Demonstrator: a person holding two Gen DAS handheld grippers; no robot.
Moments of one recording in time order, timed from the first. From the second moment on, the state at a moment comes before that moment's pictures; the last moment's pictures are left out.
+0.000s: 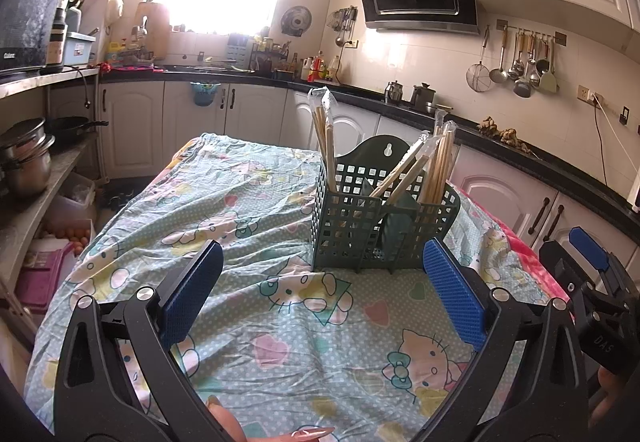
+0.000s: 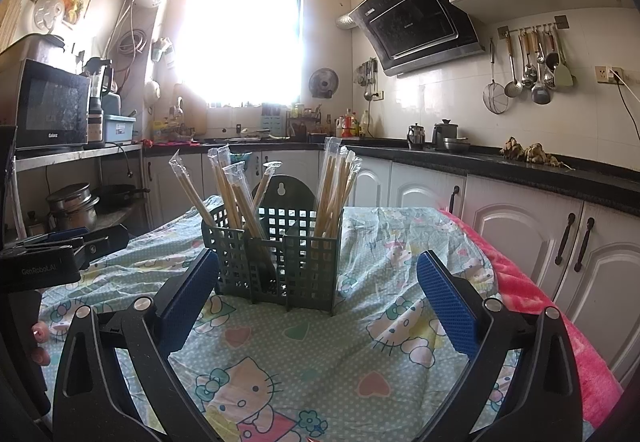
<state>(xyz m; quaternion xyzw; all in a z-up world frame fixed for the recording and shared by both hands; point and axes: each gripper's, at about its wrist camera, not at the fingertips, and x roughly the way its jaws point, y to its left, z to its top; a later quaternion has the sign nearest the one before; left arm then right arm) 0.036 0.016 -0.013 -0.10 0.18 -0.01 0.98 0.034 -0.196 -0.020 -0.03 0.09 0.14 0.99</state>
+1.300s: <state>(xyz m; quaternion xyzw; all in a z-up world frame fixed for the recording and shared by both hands) 0.154 0.099 -0.054 -0.07 0.38 0.13 0.91 0.161 -0.279 -0.033 0.01 0.30 0.00 0.95</state>
